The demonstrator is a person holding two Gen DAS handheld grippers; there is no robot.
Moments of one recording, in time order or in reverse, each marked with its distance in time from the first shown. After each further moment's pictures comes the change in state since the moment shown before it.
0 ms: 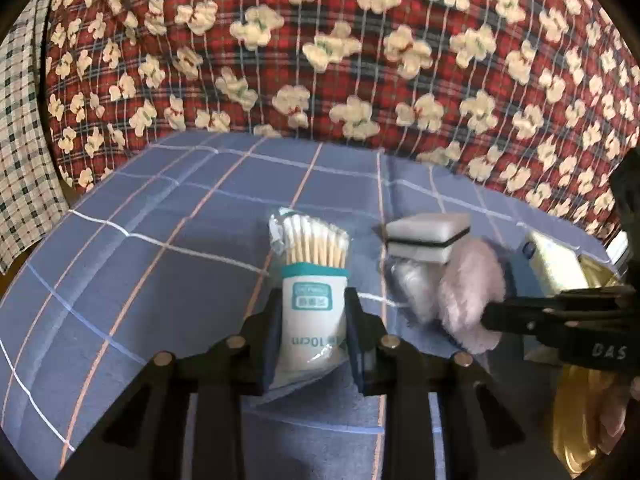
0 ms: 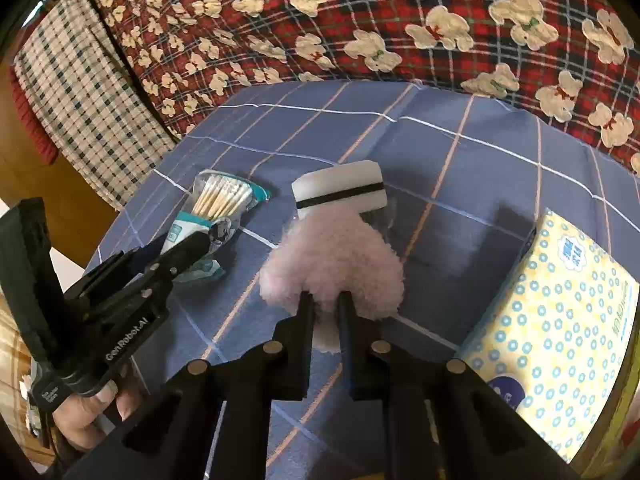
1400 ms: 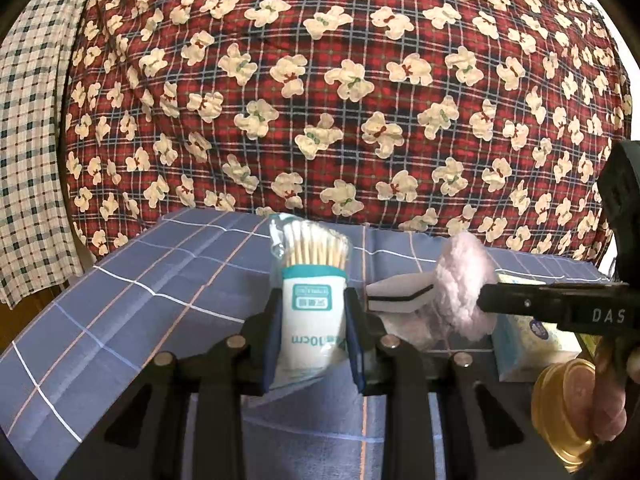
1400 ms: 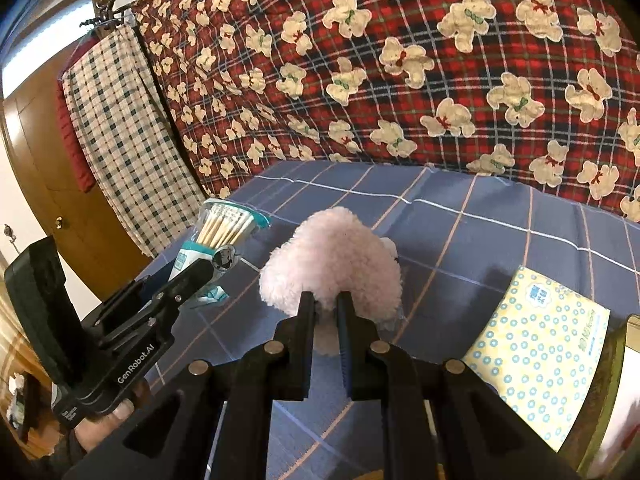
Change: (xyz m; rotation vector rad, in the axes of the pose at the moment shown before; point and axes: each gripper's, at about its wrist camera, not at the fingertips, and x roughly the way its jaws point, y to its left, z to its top) left arm -0.054 -0.005 -0.008 0.038 -0.292 -0.004; right arm -0.049 0.009 -0.015 -0.058 -0.295 0.071
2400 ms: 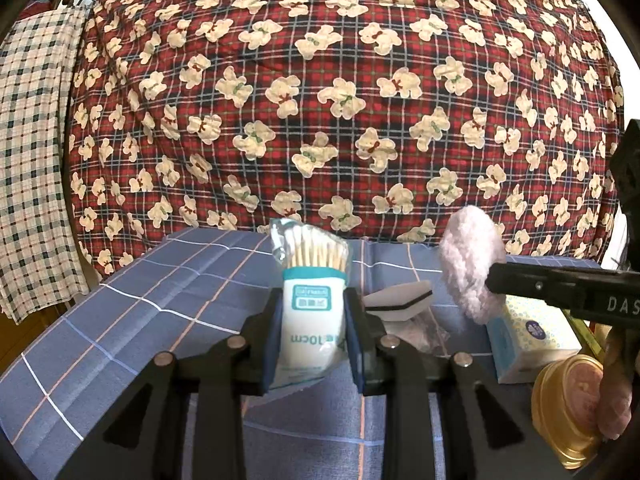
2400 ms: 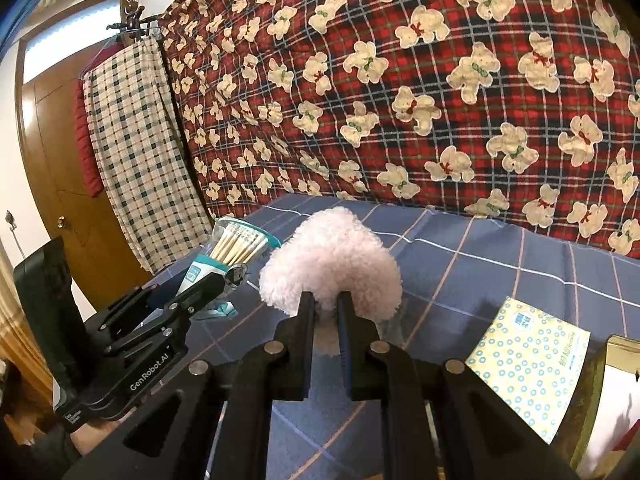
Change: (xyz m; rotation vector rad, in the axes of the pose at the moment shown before) left arm -0.011 -0.005 -0.001 0.036 -0.056 0.010; right arm -0.023 0.016 -0.005 -0.077 -0.140 -0.022
